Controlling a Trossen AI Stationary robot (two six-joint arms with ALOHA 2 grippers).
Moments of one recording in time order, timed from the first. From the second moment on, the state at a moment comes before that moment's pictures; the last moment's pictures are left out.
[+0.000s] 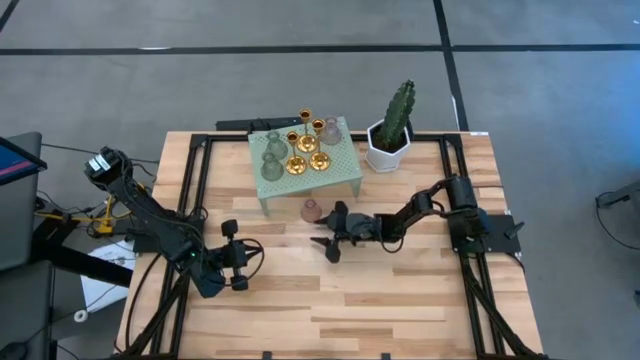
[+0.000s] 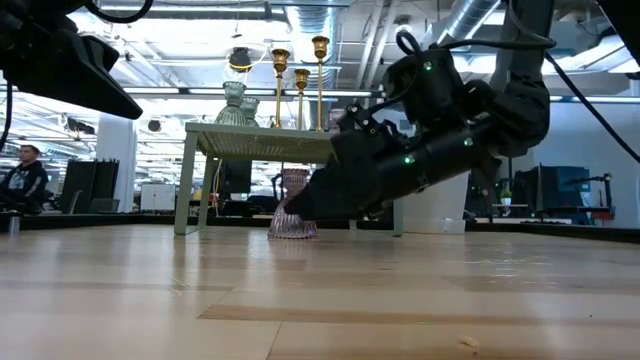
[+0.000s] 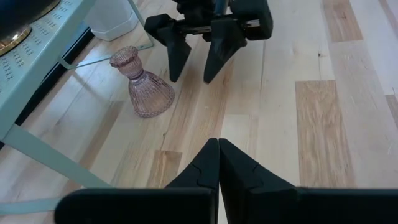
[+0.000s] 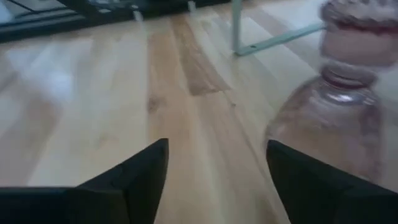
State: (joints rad) left arm -0.82 1.00 0.53 -0.31 -0.94 -0.51; right arm 0.08 2.10 0.78 0.95 0.21 0.22
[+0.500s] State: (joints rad) left arm -0.82 1.00 0.53 -0.31 -0.94 -0.51; right arm 0.08 2.04 0.79 0.90 0.40 0.16
